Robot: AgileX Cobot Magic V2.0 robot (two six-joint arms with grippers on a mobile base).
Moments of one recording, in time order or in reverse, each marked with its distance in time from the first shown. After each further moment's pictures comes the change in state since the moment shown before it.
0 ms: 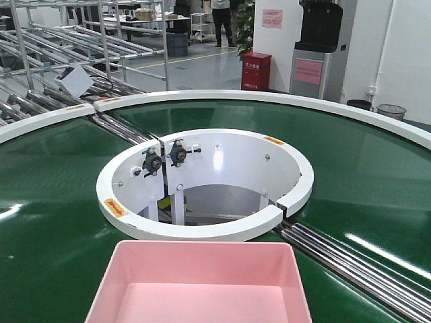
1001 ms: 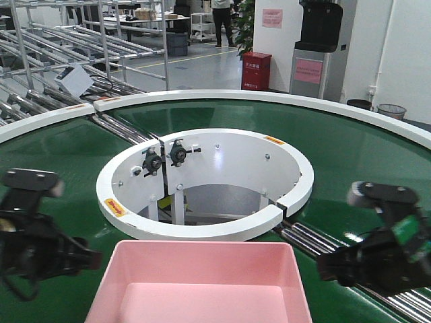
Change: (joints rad) left arm -0.262 0.902 -0.478 -0.293 0.282 0.239; right arm 0.148 0.849 -0.542 0.394 0.453 -0.162
